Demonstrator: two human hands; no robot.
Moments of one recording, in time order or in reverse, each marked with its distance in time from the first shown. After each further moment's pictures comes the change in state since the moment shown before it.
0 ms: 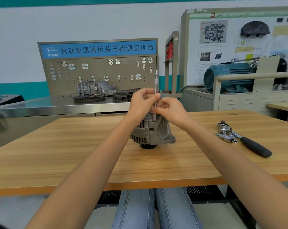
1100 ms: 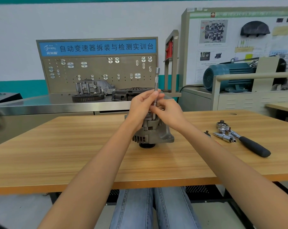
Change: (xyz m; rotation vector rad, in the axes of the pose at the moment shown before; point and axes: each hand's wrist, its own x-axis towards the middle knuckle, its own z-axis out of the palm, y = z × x) left_hand 0.002 -0.027 0.005 -0.339 -0.083 0.015; right_hand 0.003 0.012 0.013 -0.167 0.094 -0.082
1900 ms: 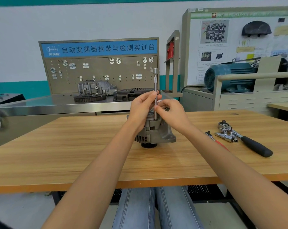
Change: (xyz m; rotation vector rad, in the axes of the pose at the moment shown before) left_hand -0.006 -0.001 -0.003 -0.056 0.046 -0.045; right_hand -0.005 0.003 -0.002 0.114 0.018 -0.013
